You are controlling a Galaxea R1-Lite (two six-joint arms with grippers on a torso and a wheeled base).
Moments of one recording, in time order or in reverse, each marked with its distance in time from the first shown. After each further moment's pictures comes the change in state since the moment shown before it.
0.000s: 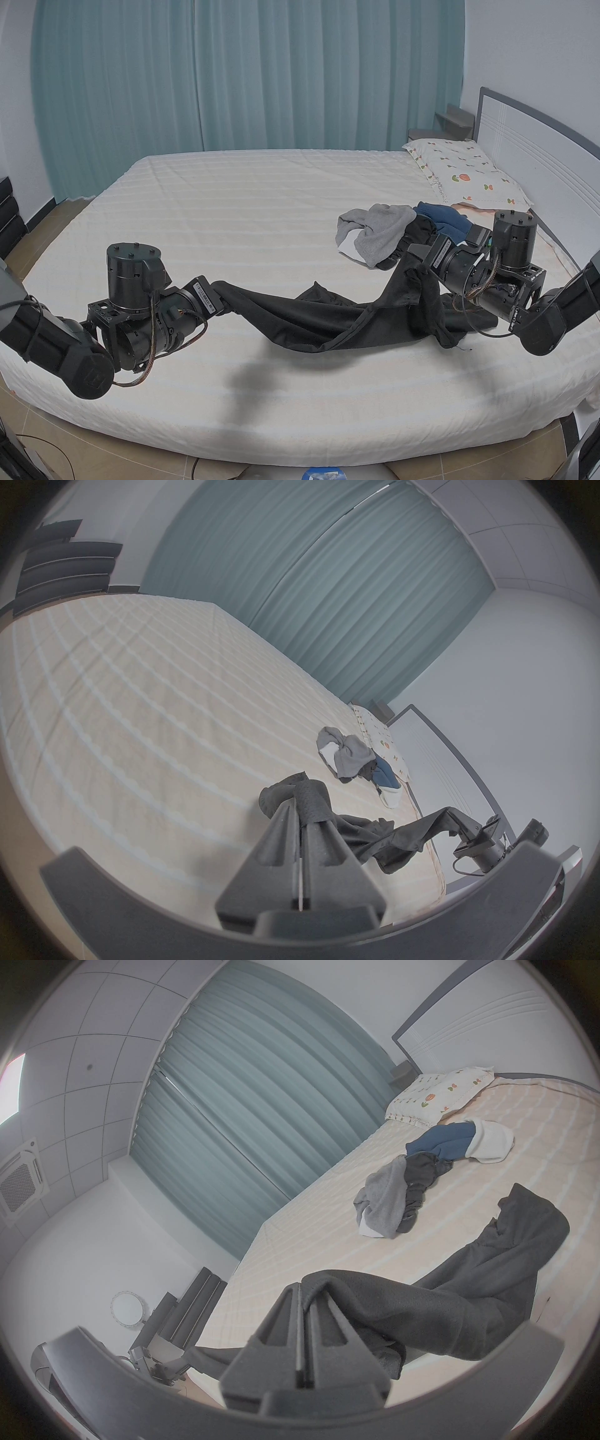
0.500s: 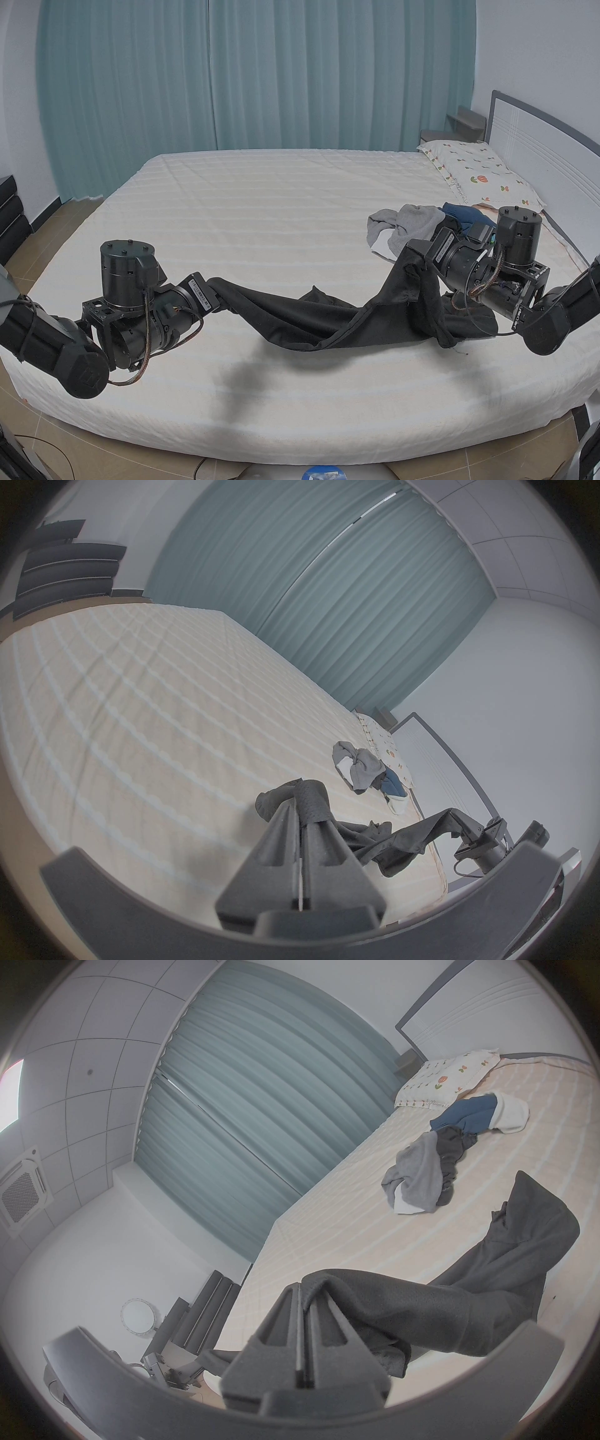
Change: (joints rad) left arm 0.004 -0.022 0.004 0.002 0.000 0.001; right arm 0.009 -0.024 0.000 -0.001 0.010 0.057
